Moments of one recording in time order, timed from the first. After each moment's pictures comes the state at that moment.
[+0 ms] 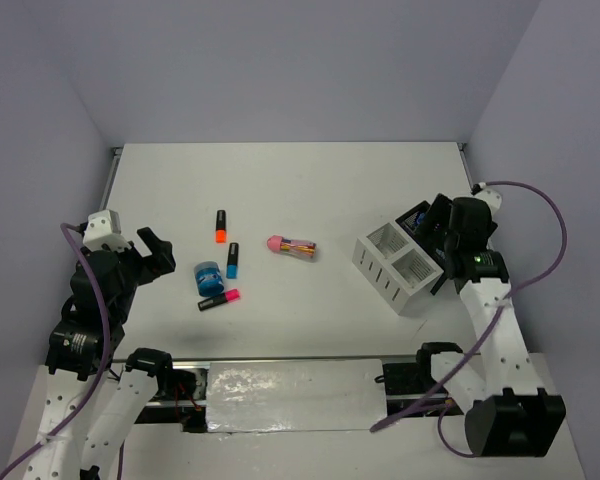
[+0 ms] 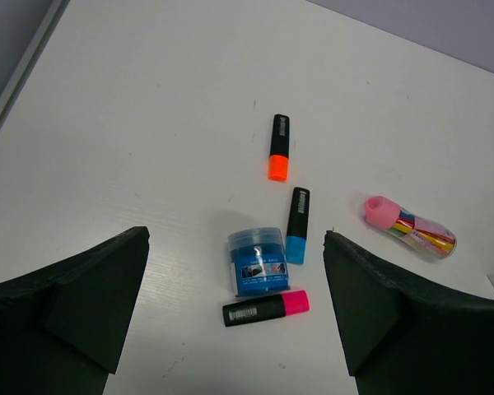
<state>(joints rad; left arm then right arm) -0.16 0.47 0.86 -0.71 -0.26 -0.37 -0.05 0.93 0.83 -0.52 0.28 0.43</state>
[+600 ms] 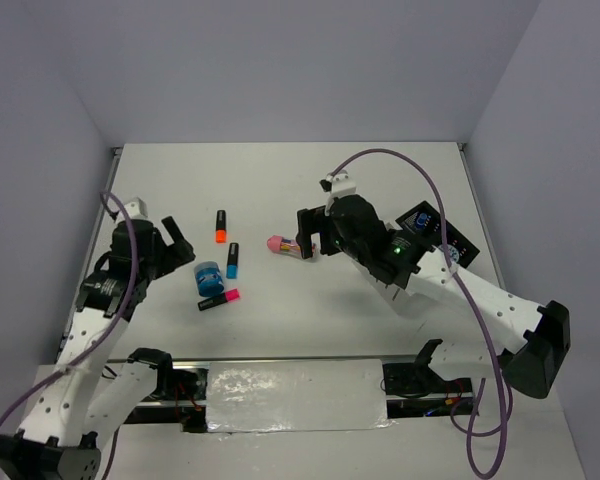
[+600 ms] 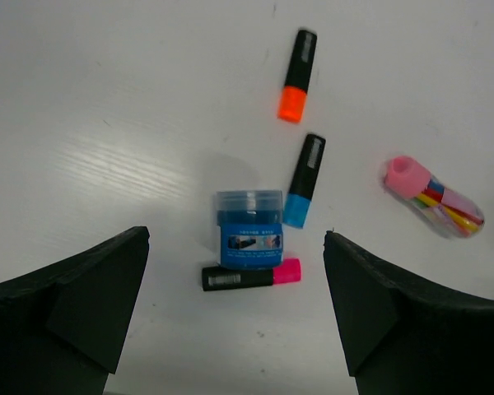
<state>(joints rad) -0.16 0.73 0.87 -0.75 -0.25 -0.53 0.84 1.20 1.10 -0.42 0.27 0.37</state>
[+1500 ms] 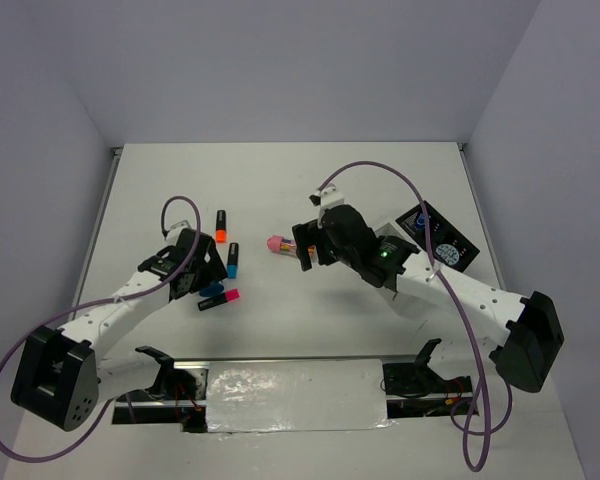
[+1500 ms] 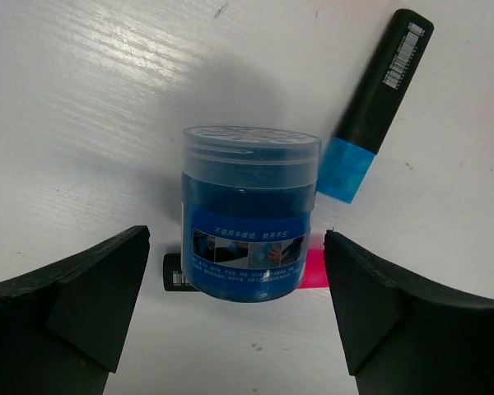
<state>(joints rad) -0.37 1.14 0.66 -0.55 -0.29 -0.79 0.85 1.25 1.01 -0.36 0.25 0.30</state>
